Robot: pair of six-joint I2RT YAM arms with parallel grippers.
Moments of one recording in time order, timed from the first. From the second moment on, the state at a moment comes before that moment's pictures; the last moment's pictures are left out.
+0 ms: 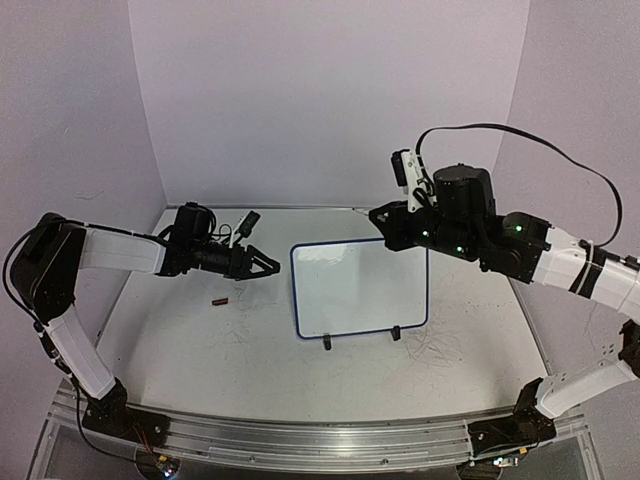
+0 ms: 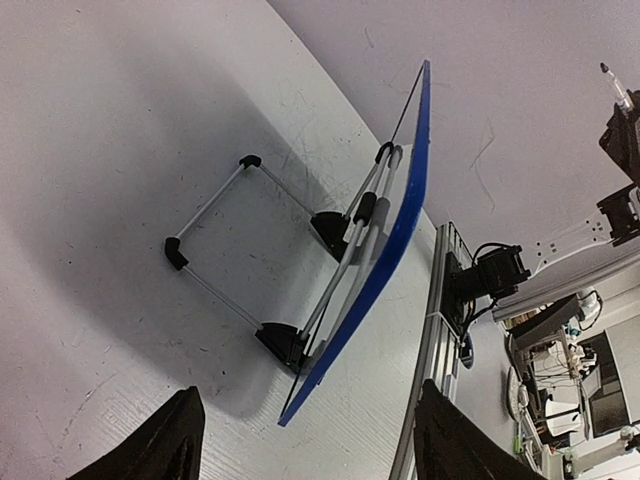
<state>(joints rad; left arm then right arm) -0.46 1.68 0.93 0.18 0.93 -0.36 0.92 1.31 1.21 -0.26 0.25 0.32</state>
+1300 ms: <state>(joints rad) -0.54 1.78 0.92 0.45 0.97 -0.53 1.05 1.50 1.22 -0.24 0.26 0.33</state>
